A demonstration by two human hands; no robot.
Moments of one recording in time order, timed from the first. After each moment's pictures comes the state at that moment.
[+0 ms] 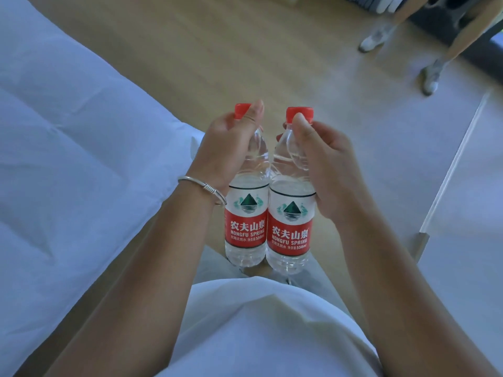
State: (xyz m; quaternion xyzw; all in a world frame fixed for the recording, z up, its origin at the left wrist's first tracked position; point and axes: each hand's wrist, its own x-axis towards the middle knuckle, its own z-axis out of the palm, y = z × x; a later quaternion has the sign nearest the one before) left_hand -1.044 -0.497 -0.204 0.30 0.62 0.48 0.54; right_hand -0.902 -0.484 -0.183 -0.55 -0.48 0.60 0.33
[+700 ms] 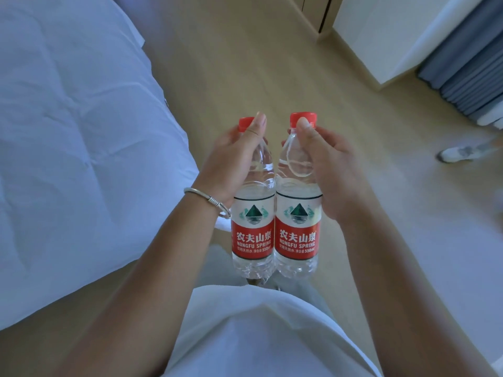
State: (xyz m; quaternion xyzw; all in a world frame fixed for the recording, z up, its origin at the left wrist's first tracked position) left_hand -1.076 -0.202 -0.181 0.19 0.71 0.55 0.40; right_hand -0.957 -0.116 -0.168 -0.44 -0.56 0.67 0.18
